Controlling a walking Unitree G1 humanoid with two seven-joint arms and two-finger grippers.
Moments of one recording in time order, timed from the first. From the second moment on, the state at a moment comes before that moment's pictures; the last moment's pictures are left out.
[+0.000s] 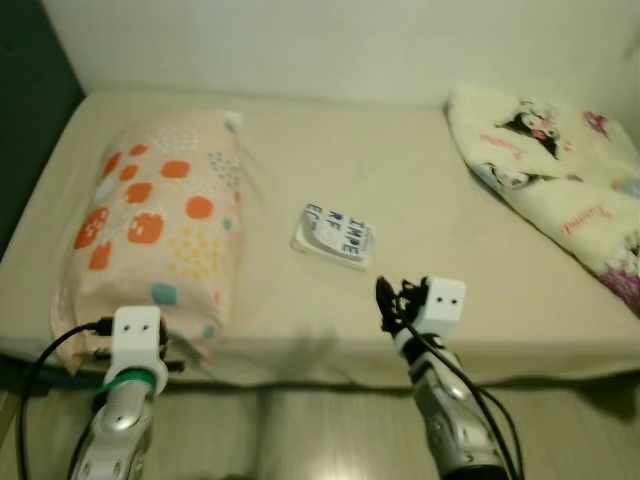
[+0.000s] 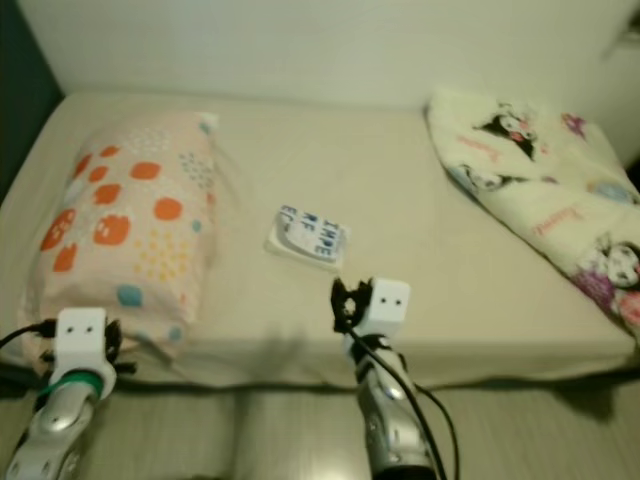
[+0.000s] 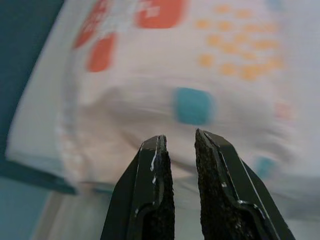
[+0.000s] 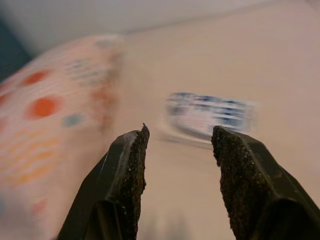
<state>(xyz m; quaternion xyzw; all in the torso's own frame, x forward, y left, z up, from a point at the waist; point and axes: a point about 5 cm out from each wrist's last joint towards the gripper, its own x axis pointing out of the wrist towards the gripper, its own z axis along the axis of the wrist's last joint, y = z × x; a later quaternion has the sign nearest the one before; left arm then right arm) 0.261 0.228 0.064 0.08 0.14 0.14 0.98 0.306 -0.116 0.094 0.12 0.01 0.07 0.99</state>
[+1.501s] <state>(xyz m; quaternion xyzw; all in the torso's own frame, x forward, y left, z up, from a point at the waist) 0.263 0.184 0.048 0.51 0.02 -0.21 0.83 0.300 -0.119 0.084 0.14 0.02 0.06 0.99</state>
